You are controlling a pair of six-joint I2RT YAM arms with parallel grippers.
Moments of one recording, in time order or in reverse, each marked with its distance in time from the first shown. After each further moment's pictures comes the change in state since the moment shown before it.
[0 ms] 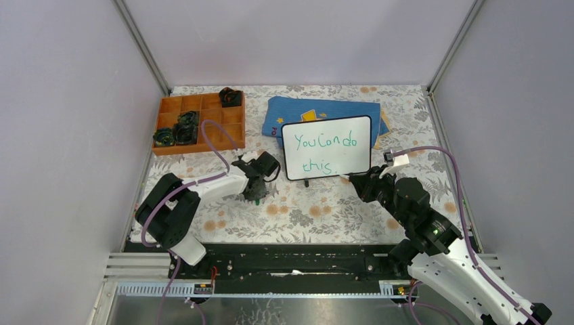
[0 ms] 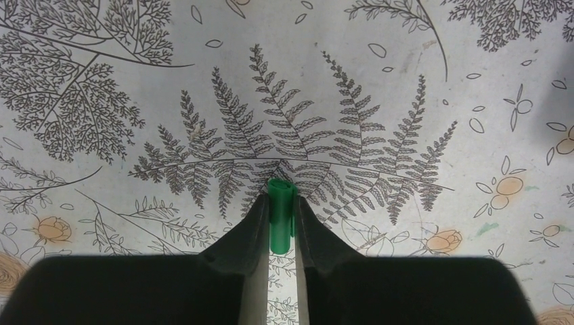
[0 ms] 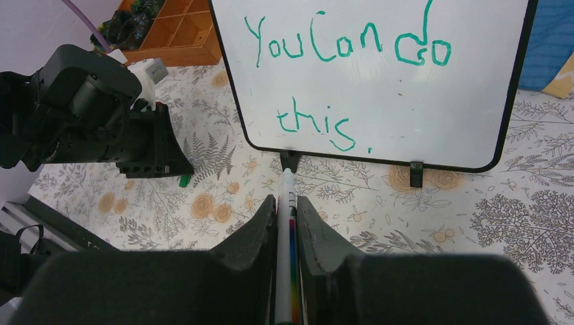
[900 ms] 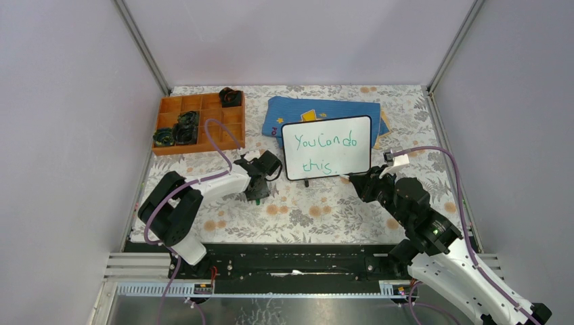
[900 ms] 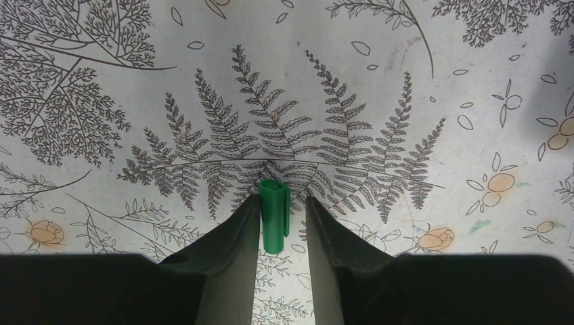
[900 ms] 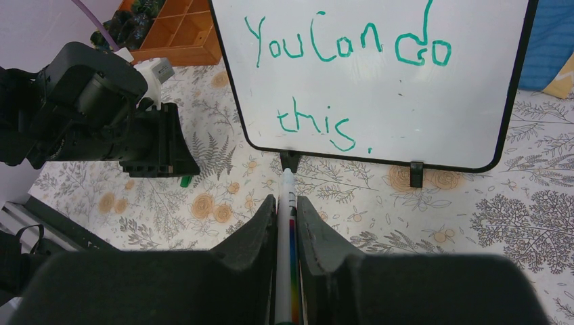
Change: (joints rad) left arm -0.005 0.028 0.028 -0.010 0.019 0.016; right arm 0.000 0.000 0.000 0.000 0.000 0.000
